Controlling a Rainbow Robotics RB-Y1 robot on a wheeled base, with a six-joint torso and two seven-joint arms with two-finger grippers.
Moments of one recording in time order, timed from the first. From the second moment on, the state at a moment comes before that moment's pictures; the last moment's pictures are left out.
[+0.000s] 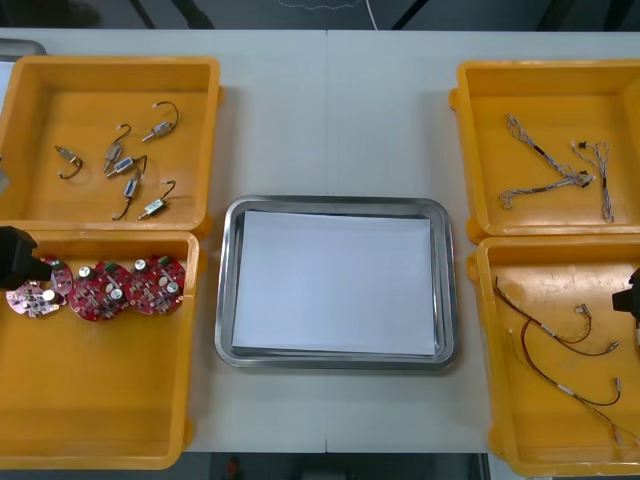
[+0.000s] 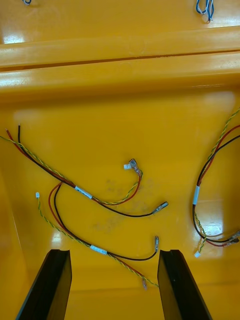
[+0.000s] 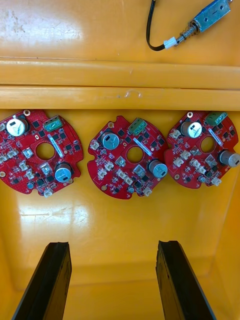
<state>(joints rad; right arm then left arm) -0.02 -0.61 -0.42 -2.32 -0.74 1.92 1.37 -0.14 0.77 0.34 -2.12 0.91 1.88 -1.29</state>
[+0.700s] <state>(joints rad) -0.02 -0.61 -0.42 -2.32 -0.74 1.92 1.37 -0.14 0.77 0.34 -2.12 0.91 1.88 -1.29</state>
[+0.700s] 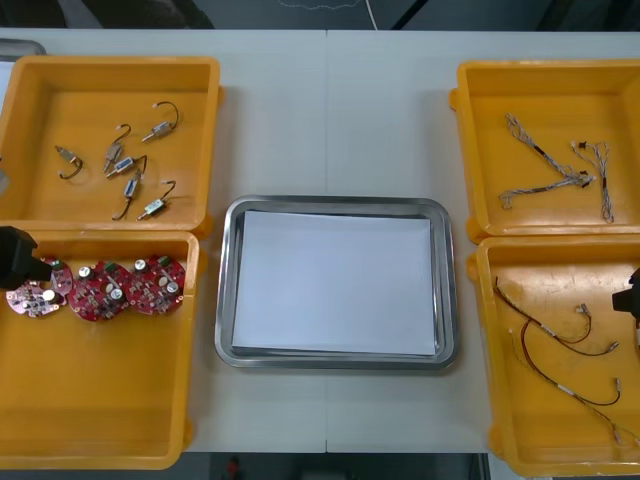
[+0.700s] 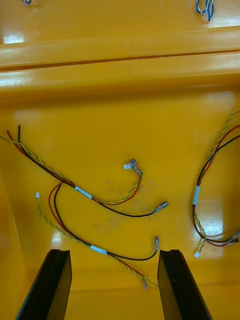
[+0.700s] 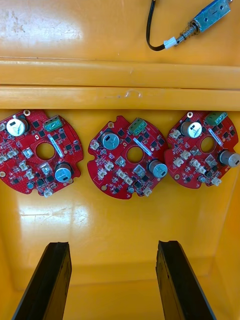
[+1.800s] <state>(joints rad) -0.02 -0.61 -0.42 -2.32 -0.74 1.92 1.37 -0.14 0.77 0.34 -2.12 0.91 1.88 -1.29</state>
